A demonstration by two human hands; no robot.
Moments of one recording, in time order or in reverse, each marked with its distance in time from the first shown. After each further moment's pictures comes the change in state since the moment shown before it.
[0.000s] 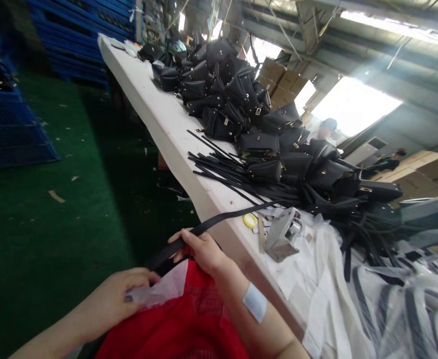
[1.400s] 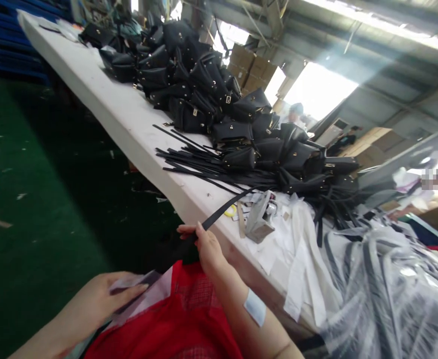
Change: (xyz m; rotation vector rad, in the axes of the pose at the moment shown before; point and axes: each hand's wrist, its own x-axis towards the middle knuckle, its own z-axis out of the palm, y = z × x) left_hand 0.018 0.026 0.014 -0.188 -0.232 -0.128; right_hand -0.049 0.011 -0.026 -0.024 0.457 -0.269
